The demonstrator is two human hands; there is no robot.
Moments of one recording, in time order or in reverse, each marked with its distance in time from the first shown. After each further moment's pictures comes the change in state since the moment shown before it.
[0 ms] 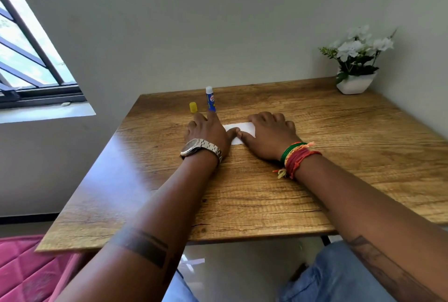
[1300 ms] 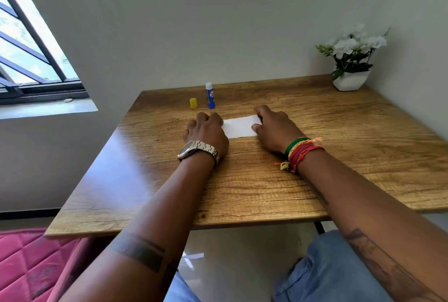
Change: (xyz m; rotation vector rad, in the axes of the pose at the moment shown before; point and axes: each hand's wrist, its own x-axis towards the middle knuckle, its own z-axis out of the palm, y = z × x) left_hand -0.025 -0.008 -0.004 -0.046 0.032 0.093; right_hand -0.008 0.015 -0.005 0.254 0.029 0.047
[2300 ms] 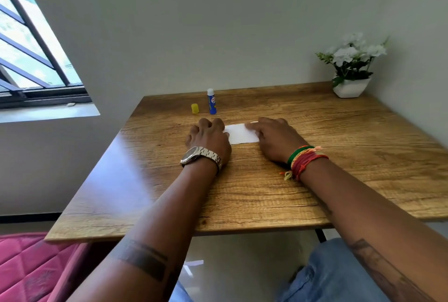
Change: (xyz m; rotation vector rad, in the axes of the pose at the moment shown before) left_hand 0.000 0.001 0.002 0.010 -0.004 0.012; right_hand 0.001 0.007 0.008 -0.162 -0.003 -0.169
